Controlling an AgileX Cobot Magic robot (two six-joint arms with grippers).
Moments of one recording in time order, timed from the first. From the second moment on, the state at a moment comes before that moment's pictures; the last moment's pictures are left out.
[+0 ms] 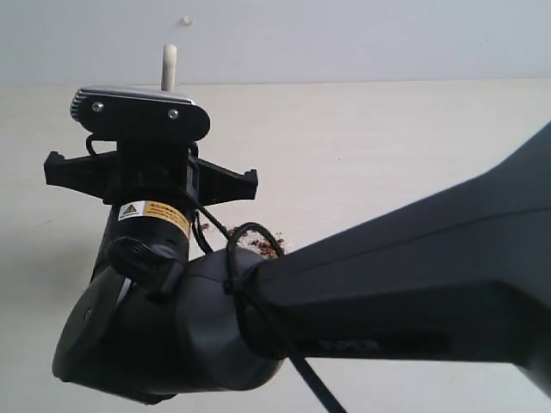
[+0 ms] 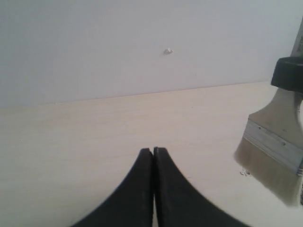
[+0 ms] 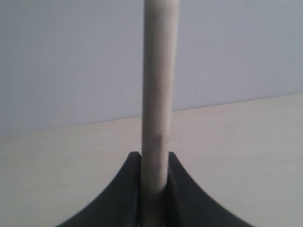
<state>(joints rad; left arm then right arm) -0.34 0.01 0.00 0.04 0.19 -0.03 1.27 2.12 -1.30 1.39 -1.16 -0.58</state>
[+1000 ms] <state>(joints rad) -0.34 0.01 0.00 0.04 0.19 -0.03 1.13 2.24 -1.35 1.60 -1.17 -0.71</state>
